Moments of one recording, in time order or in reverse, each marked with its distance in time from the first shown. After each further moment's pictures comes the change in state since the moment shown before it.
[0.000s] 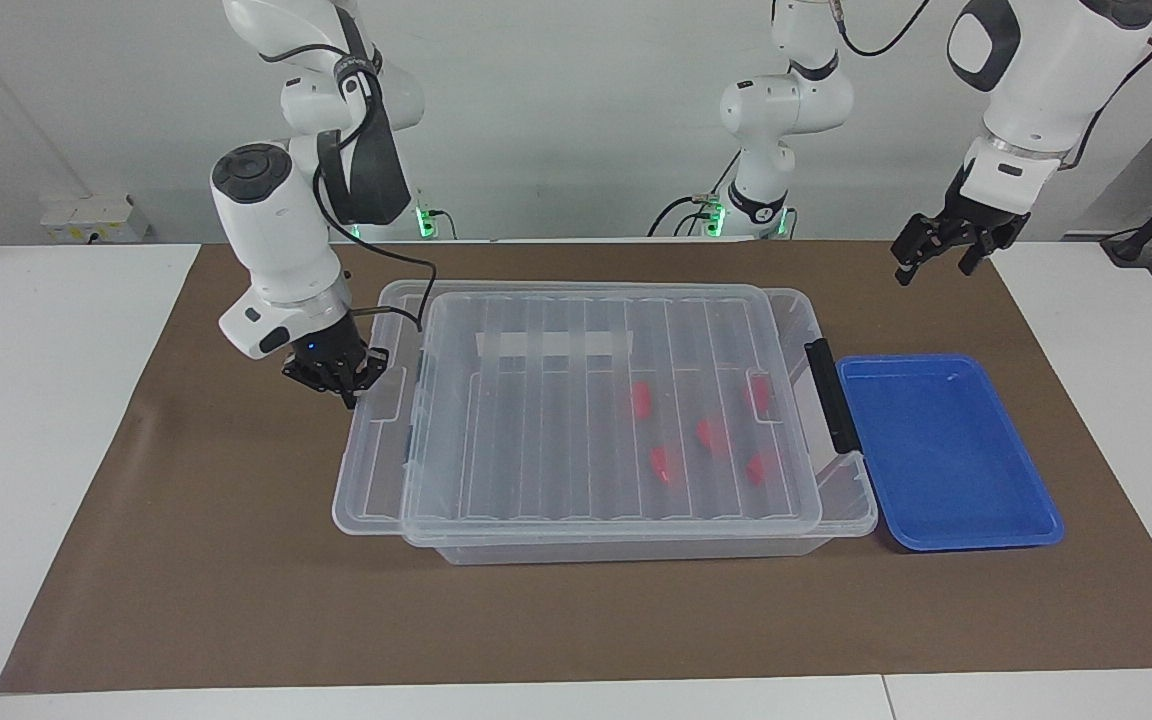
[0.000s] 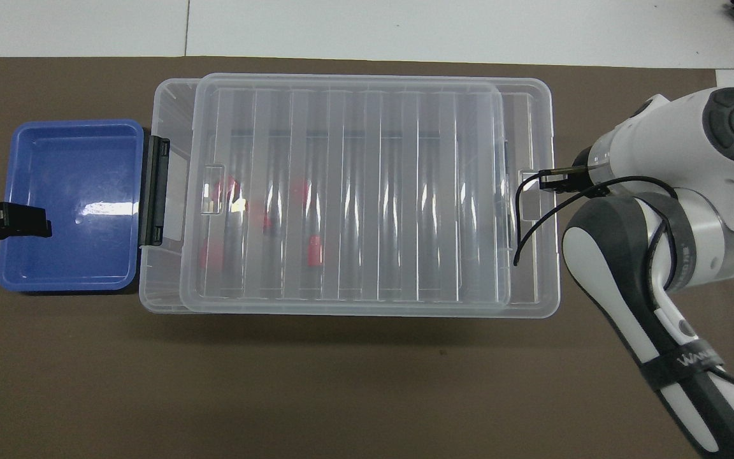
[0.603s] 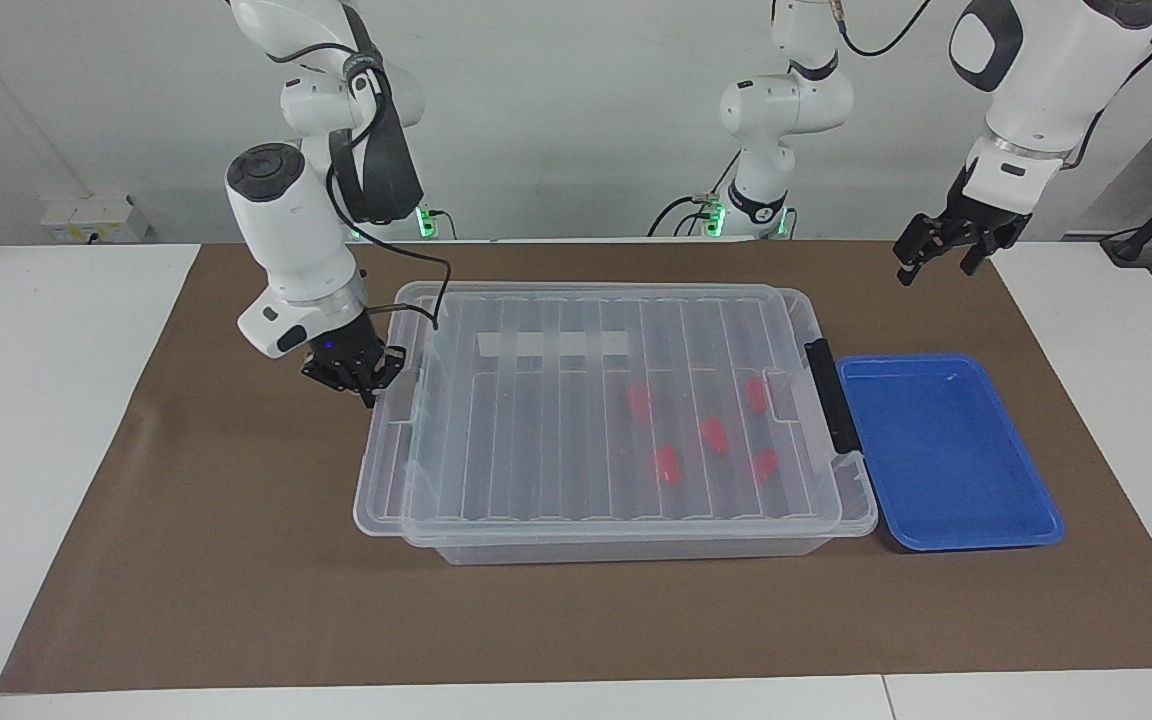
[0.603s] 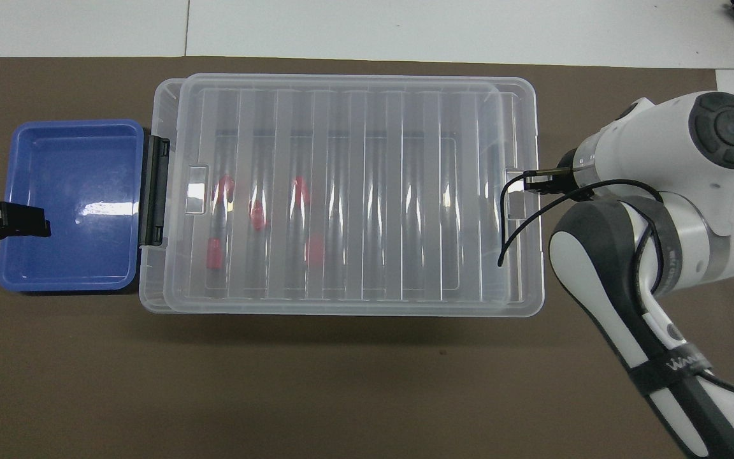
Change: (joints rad) left arm 0.000 0.000 0.001 0.000 0.000 0.001 0.000; right arm 0.027 0.000 0.000 -0.007 0.036 0.020 0.028
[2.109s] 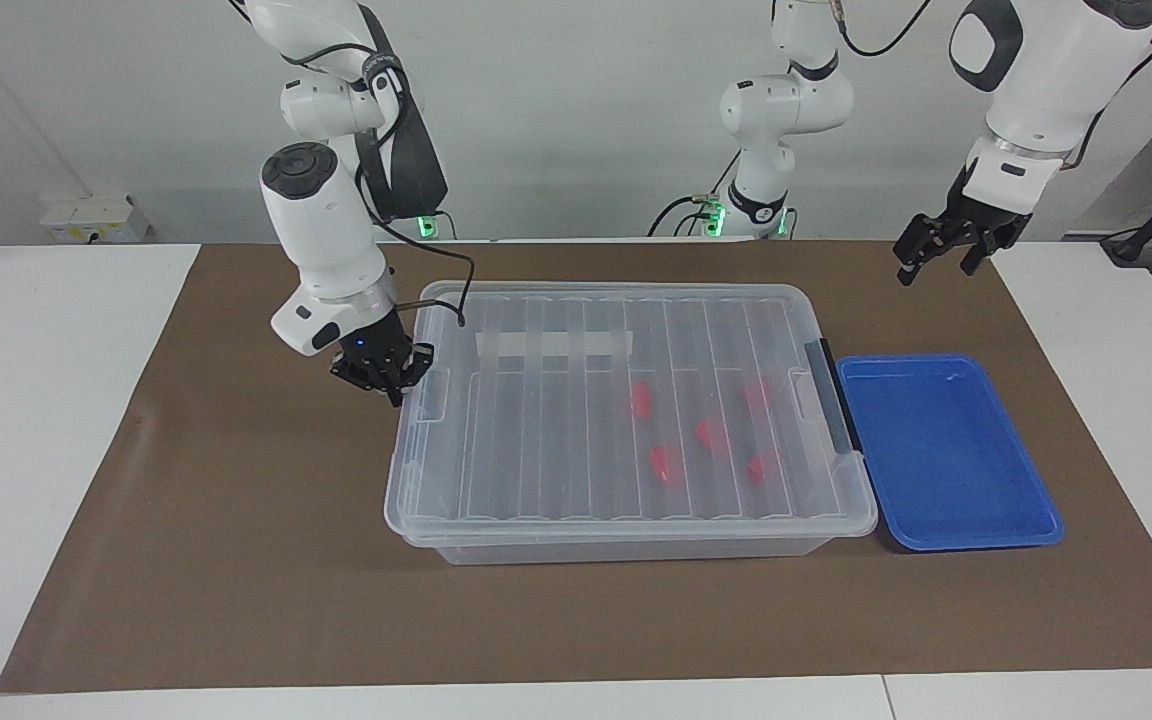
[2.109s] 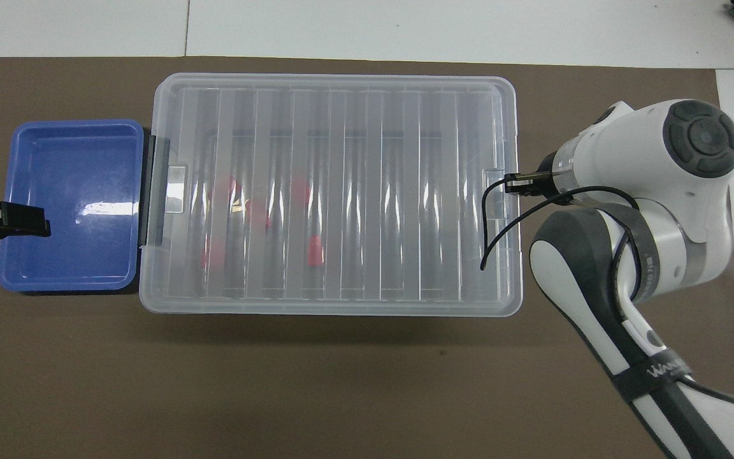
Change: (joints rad) left arm 0.000 0.000 0.000 0.000 0.000 0.001 0.000; right arm 0.032 0.000 -0.005 -0.011 0.019 0.030 0.005
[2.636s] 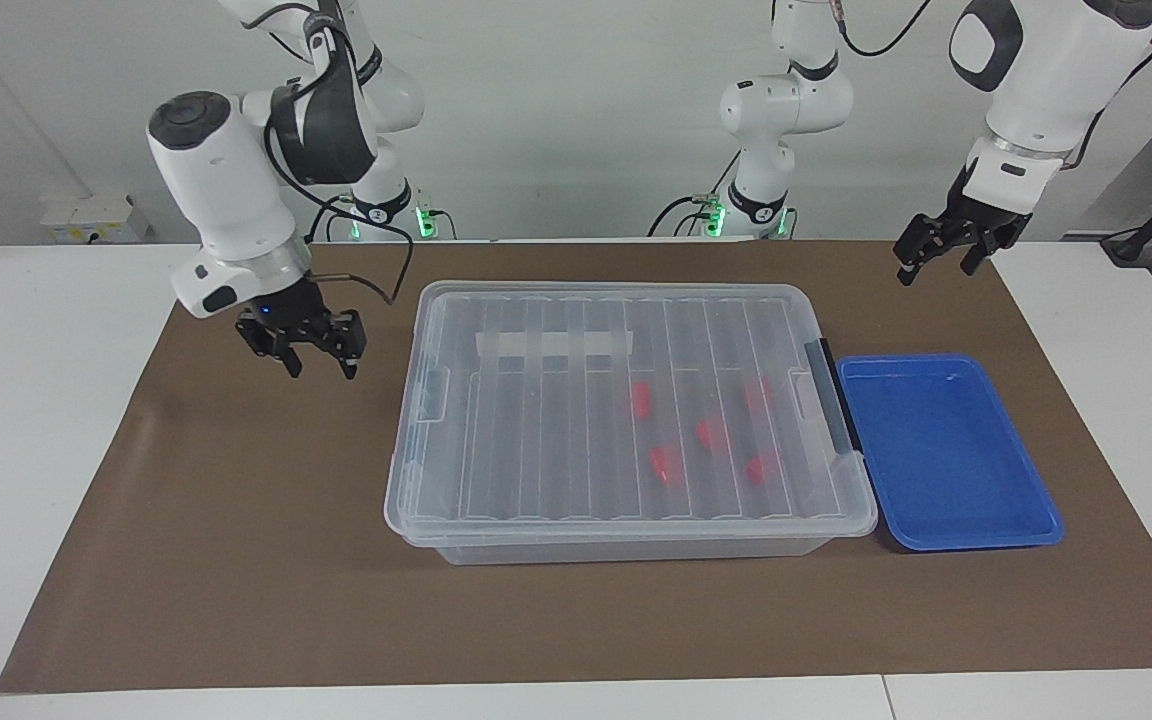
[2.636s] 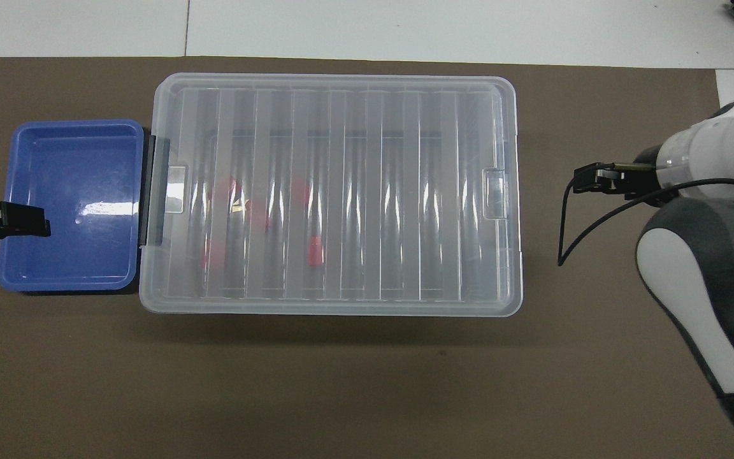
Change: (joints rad) left arm 0.000 0.000 0.000 0.000 0.000 0.000 0.000; right arm -0.150 -0.130 -0.015 0.020 -0.002 -0.177 0.011
